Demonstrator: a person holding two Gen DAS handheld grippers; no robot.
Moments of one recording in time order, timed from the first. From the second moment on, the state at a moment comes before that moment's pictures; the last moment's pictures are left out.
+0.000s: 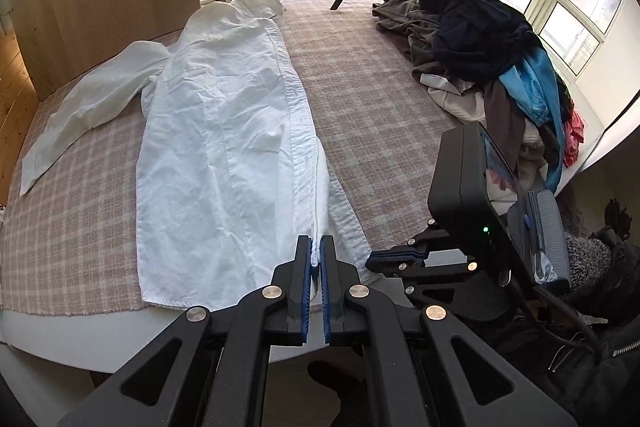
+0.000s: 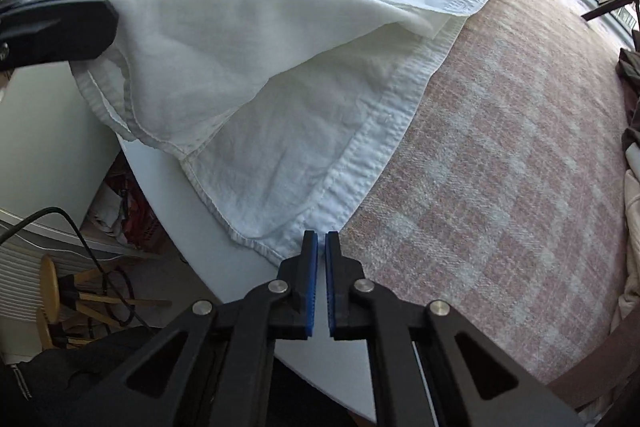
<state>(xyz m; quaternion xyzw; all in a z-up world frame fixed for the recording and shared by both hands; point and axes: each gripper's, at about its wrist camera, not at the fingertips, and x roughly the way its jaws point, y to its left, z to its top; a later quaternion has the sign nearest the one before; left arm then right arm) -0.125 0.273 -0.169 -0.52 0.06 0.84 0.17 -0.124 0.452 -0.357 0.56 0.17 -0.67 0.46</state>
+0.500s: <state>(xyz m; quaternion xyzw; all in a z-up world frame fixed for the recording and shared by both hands) -0.121 0.277 -0.180 -0.52 0.07 0.83 0.20 -0.144 0.478 -0.340 0.60 0.11 -0.67 0.42</state>
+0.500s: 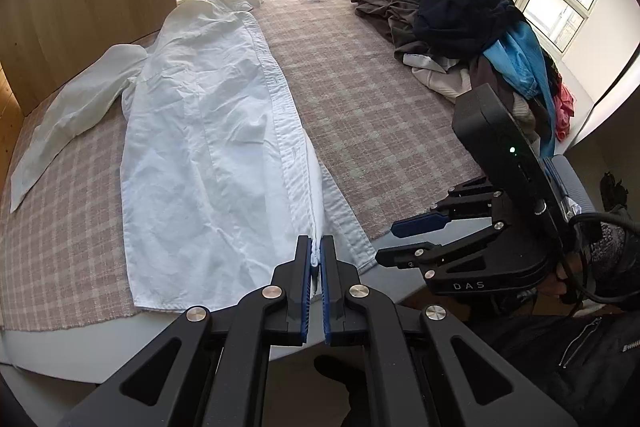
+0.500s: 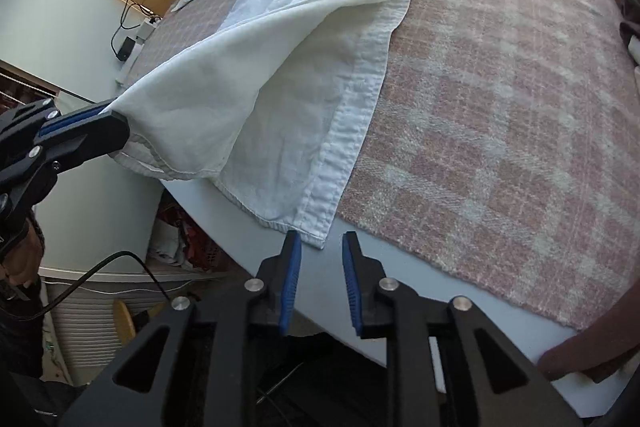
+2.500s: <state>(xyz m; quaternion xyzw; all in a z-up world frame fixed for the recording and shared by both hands) -0.095 0.227 -0.224 -0.58 0.00 0.78 0.24 -0.156 0.480 -0.302 0.62 0.17 -0.65 0.40</state>
